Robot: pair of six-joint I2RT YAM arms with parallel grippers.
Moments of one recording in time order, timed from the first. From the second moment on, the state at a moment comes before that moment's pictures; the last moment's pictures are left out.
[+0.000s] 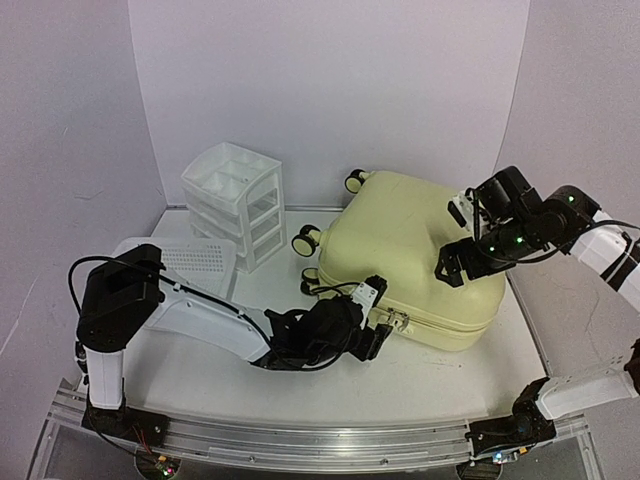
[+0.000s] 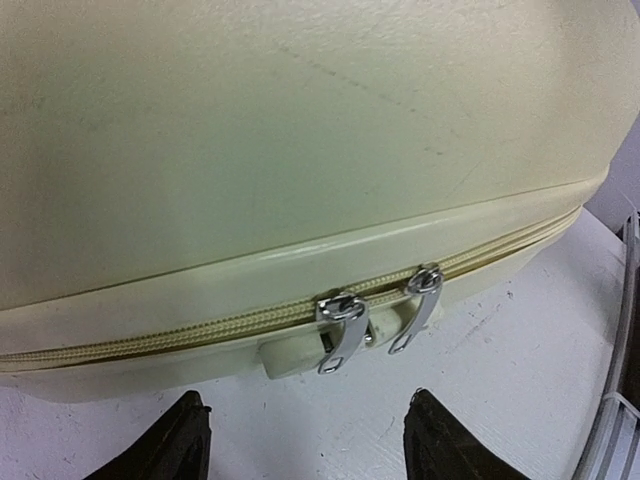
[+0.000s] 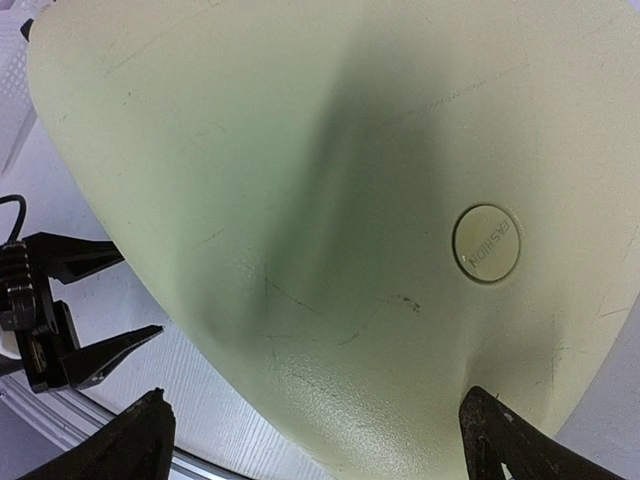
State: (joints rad) left arm -1.30 2.01 1.21 0.35 -0.36 -0.33; right arm 0.64 1.19 1.27 -1.10 0.12 0.25
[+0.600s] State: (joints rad) left arm -1.33 2.13 1.35 0.37 -0.53 -0.31; right arm 0.64 1.19 1.27 -1.06 0.07 0.27
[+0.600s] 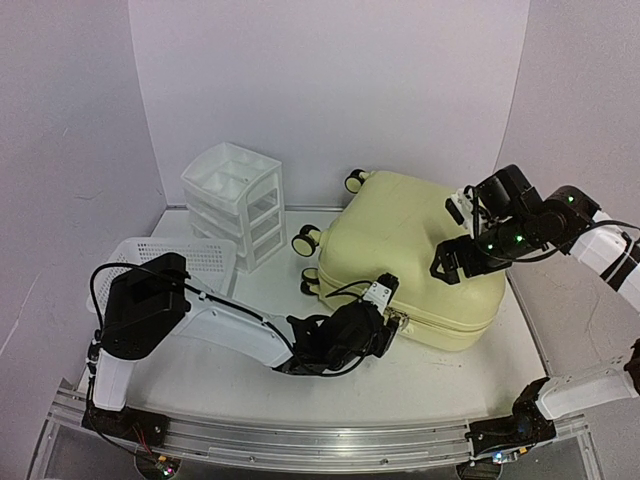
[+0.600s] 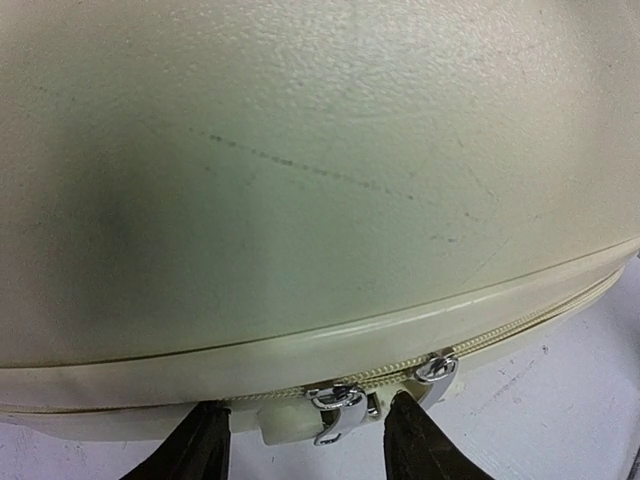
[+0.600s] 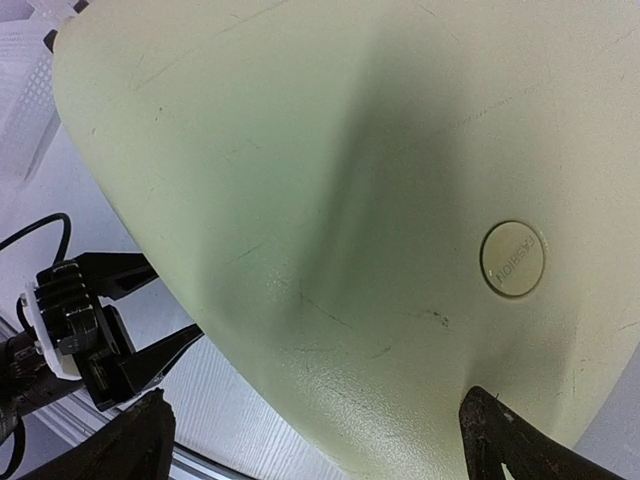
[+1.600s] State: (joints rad) left arm -1.33 2.15 1.39 0.36 -0.49 -0.20; right arm 0.64 1.19 1.27 -1.03 0.05 0.29
